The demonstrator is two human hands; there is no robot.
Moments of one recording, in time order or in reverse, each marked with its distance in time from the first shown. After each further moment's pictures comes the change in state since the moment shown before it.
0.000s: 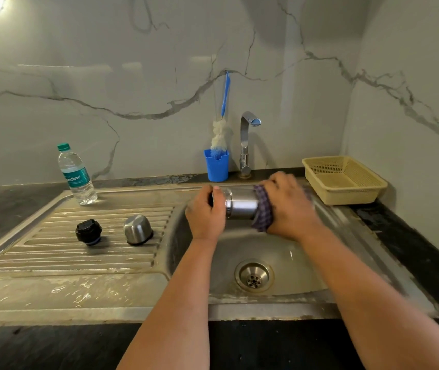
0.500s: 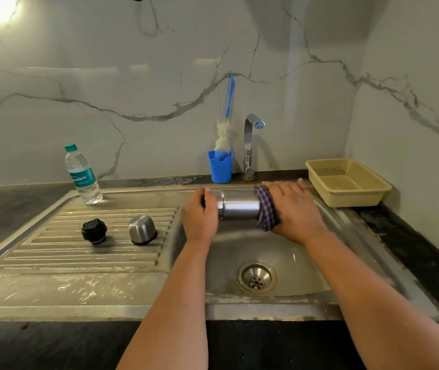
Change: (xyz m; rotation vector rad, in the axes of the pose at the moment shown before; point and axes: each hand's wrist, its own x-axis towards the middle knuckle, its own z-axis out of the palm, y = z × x) left_hand 0.006 -0.005 -0.014 0.012 0.020 -0.107; right_hand 0.001 0.010 0.014 0.007 -0.001 -0.050
